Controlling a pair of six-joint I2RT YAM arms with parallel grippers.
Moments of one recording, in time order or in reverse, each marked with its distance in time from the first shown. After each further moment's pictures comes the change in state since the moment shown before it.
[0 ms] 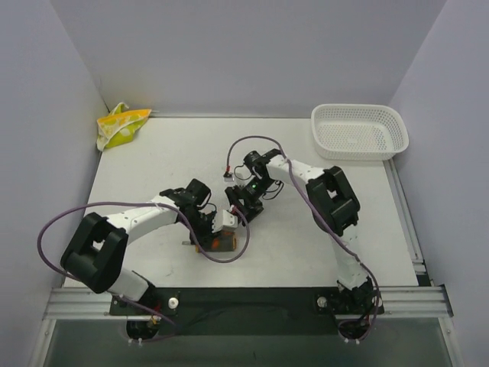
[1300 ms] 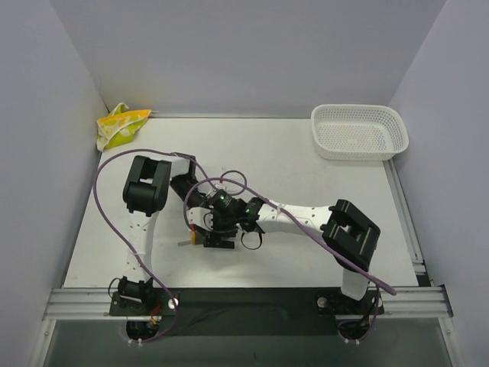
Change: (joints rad) left arm 0.340 0.917 0.762 -0.908 0.380 0.261; right arm 0.420 -0.388 -0.379 0.613 0.757 -0.490
